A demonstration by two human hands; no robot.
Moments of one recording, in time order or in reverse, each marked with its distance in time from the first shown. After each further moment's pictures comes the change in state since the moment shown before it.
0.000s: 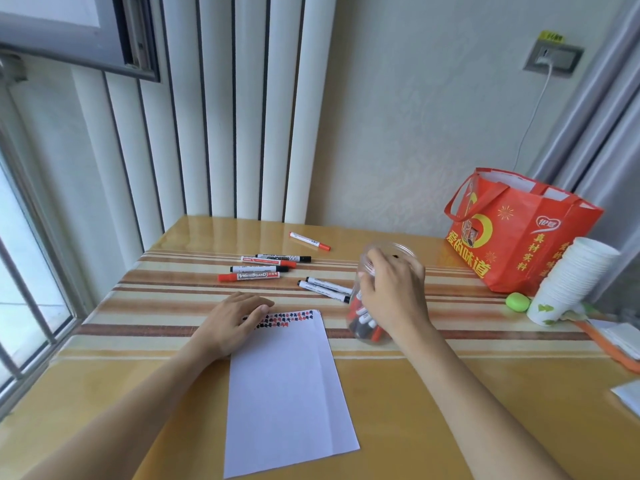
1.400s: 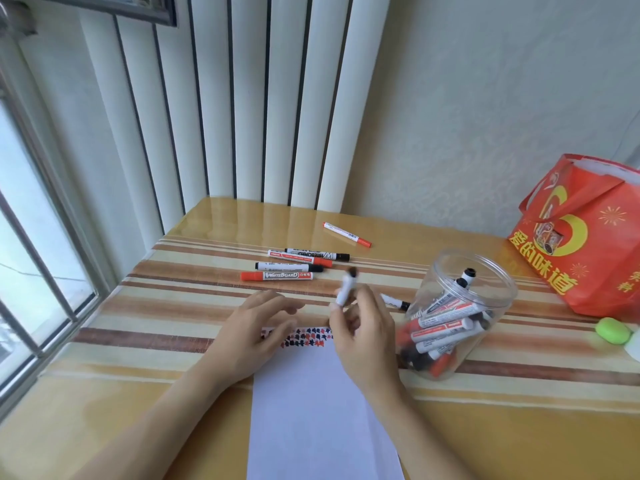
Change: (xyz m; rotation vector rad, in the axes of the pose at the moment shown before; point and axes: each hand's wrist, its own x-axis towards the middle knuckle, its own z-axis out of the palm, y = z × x) left_hand 0.004 -0.012 -0.003 -0.132 0.088 0.044; right_hand -0.029 -0.068 0.120 0.701 0.062 0.067
